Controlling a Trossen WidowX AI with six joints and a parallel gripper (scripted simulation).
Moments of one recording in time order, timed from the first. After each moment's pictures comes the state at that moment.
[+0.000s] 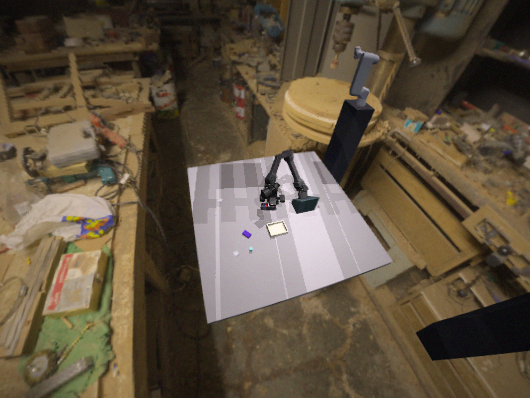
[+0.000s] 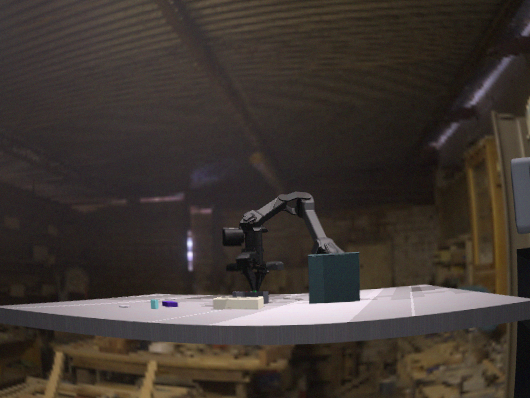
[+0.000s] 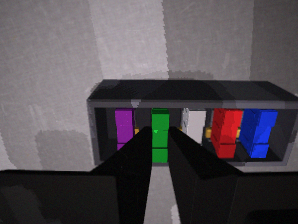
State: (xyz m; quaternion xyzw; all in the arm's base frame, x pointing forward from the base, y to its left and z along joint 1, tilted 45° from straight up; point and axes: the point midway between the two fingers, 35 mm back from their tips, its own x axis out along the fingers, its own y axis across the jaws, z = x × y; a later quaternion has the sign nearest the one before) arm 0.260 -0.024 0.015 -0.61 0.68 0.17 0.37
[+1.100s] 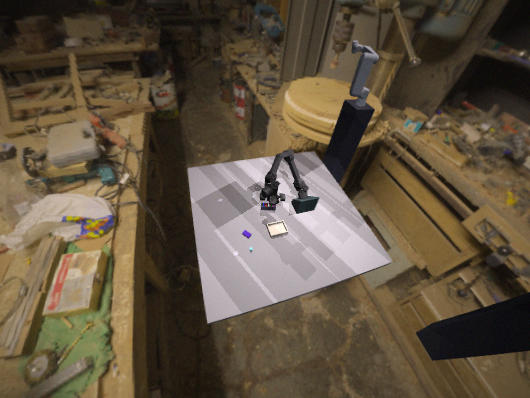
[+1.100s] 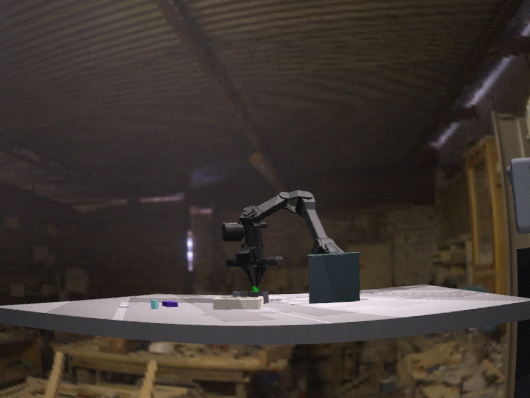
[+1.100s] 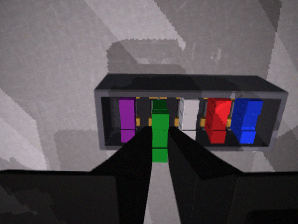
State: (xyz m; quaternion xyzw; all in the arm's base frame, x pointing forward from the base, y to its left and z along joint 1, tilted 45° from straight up) arm 0.260 -0.013 0.026 -0.61 0.68 0.17 0.37
